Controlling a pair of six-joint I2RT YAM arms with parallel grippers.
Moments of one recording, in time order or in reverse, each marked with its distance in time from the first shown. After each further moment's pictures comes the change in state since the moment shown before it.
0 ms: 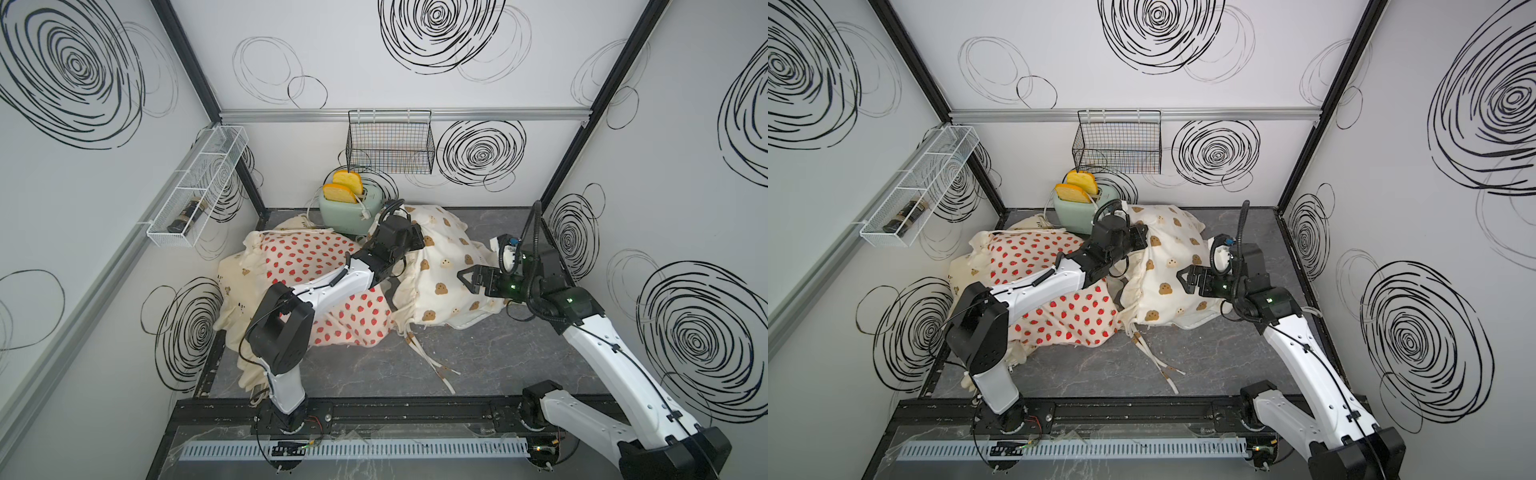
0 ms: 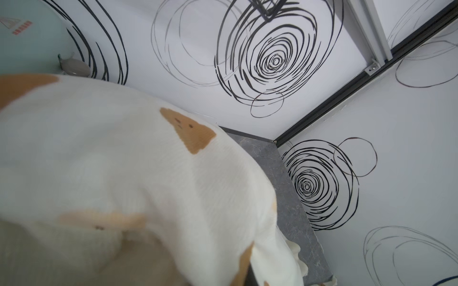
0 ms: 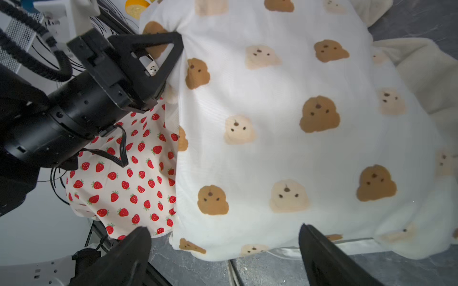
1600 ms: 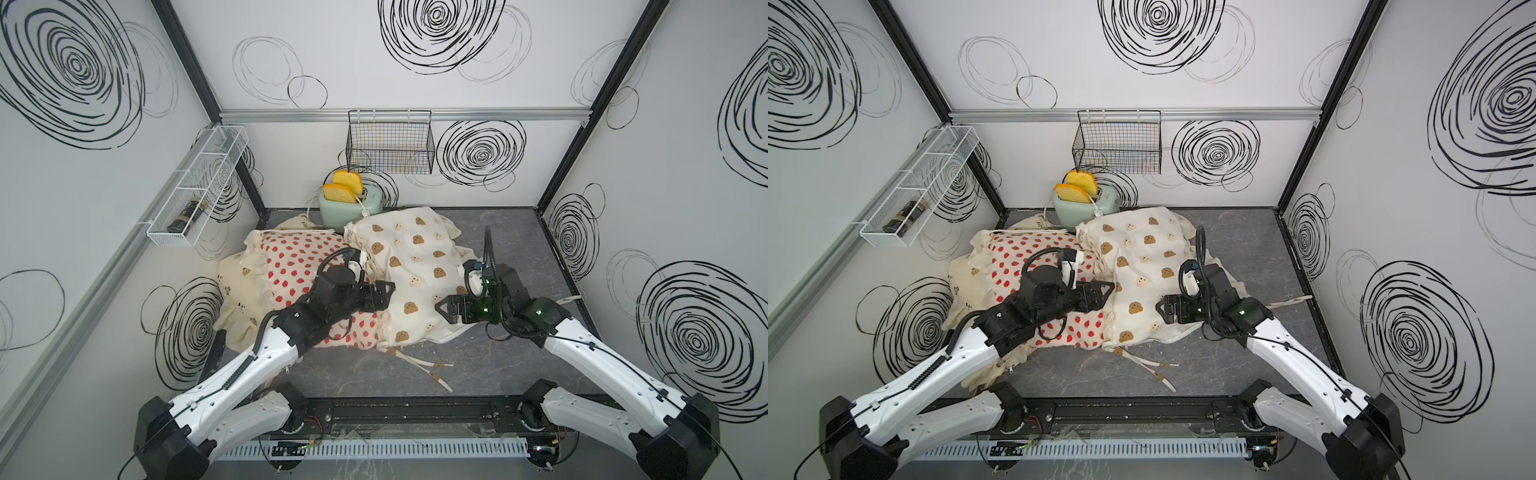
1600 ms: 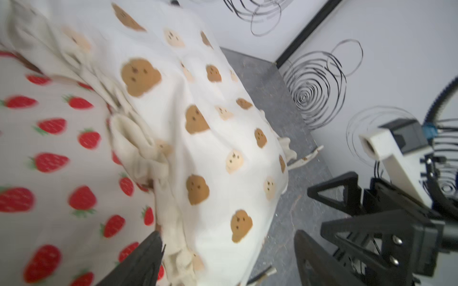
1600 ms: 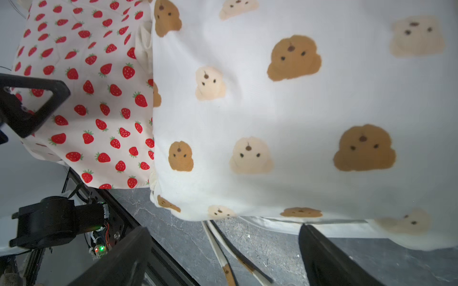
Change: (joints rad) left arm -0.063 -0.810 -0.588 -0.418 0.136 0.069; right arm 0.299 0.025 -0.165 0.046 0.119 0.034
